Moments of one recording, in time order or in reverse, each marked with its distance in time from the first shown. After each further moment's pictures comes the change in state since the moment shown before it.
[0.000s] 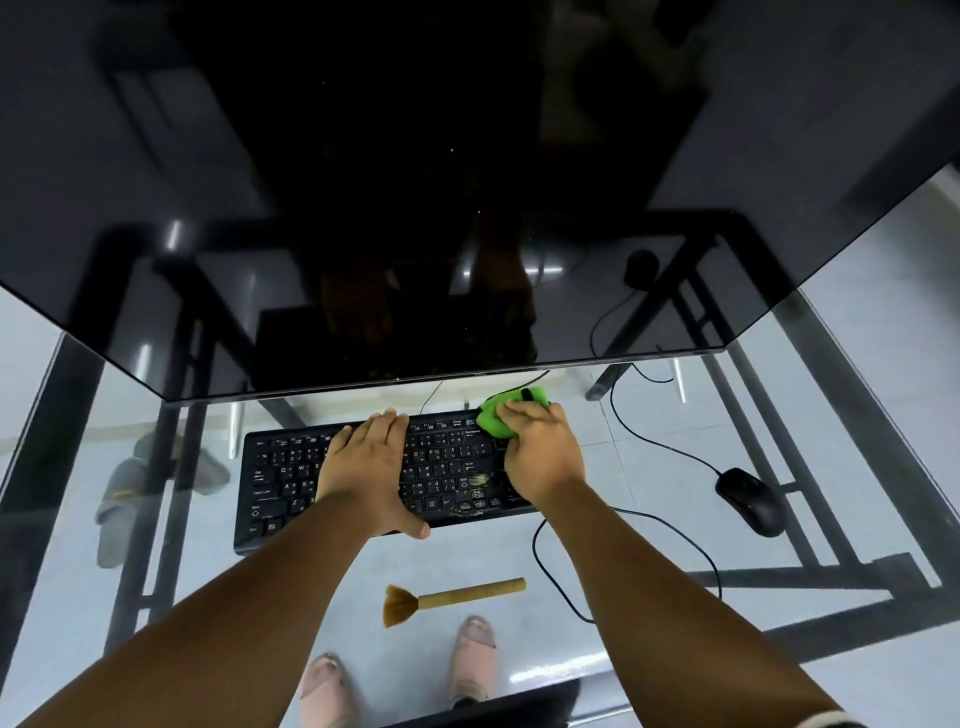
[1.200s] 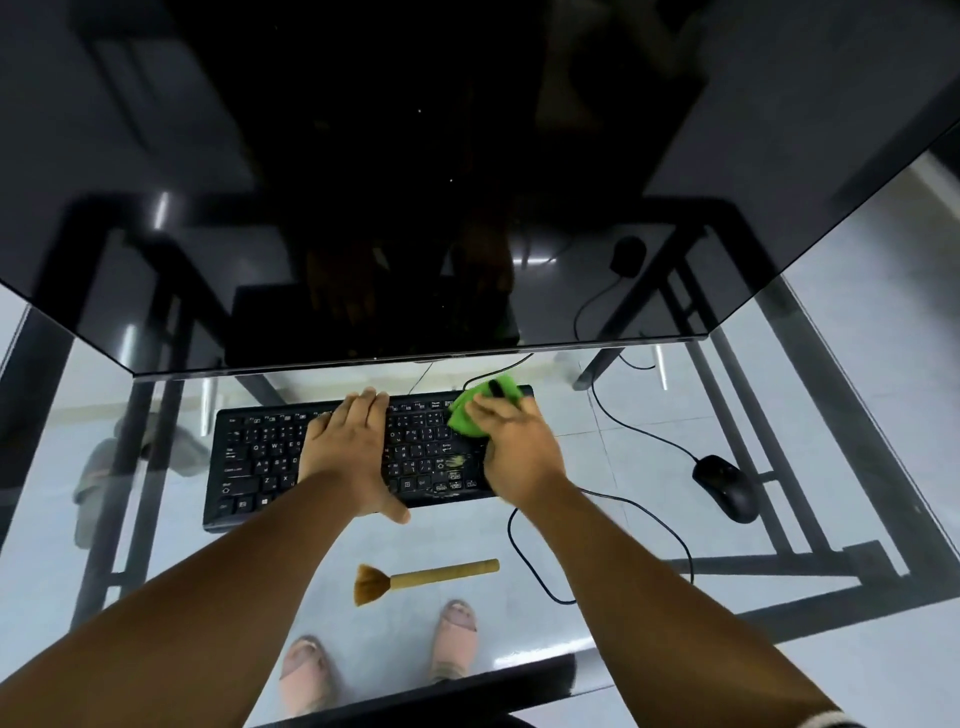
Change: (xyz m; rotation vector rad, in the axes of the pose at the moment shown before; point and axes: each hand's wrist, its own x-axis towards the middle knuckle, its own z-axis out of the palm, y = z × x) left_hand 0.000 0.014 0.002 -0.009 -0.016 -0.062; right_hand -0.016 0.004 -0.004 -0.064 -0.044 -0.183
